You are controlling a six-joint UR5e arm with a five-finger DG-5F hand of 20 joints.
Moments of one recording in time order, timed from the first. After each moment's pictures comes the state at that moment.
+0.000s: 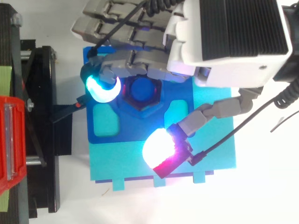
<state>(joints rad) 0.06 -2.17 -1.12 -3.08 -1.55 -1.15</state>
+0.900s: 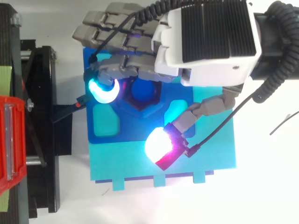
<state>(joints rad) 0.04 -2.21 -1.12 -3.07 -1.58 -1.14</state>
